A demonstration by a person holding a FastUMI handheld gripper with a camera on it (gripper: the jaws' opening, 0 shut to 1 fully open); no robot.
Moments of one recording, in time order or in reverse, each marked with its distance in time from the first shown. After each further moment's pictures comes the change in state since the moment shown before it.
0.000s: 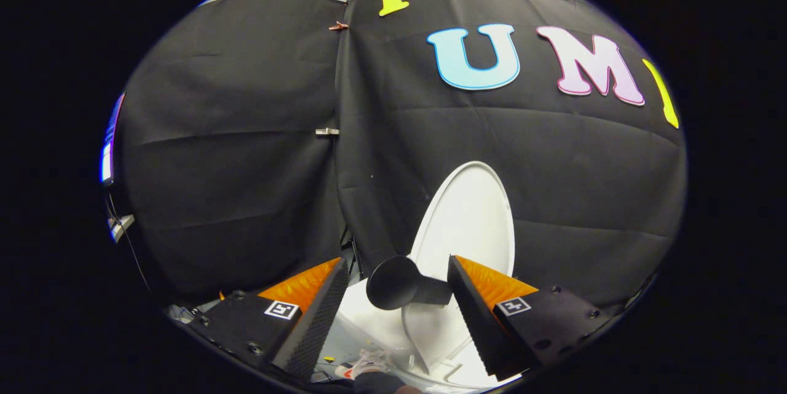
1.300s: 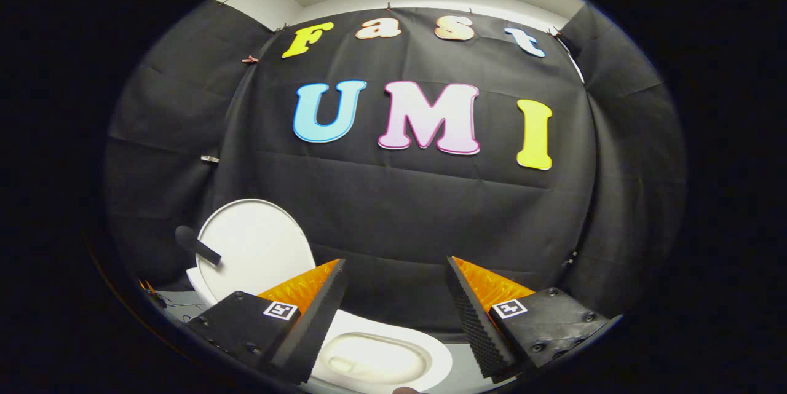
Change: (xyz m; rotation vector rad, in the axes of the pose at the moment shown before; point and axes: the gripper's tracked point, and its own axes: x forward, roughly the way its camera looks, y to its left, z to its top) arm -0.240 -0.311 0.048 -0.080 -0.187 -0.534
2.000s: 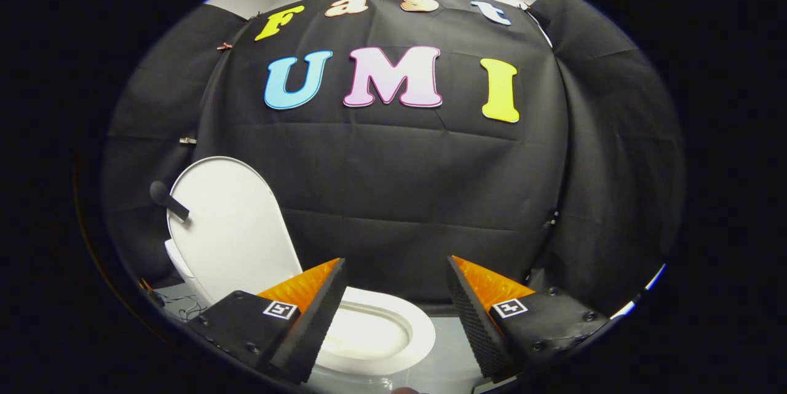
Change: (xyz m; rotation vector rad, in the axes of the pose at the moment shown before) arm -0.026 -0.049 -0.089 0.034 0.106 -0.076
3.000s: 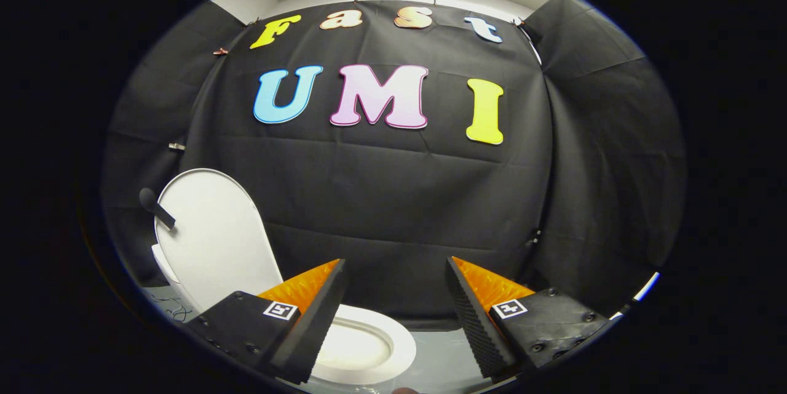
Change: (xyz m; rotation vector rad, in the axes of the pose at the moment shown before) arm 0.002 -0.022 0.028 -0.018 -0.063 -0.056
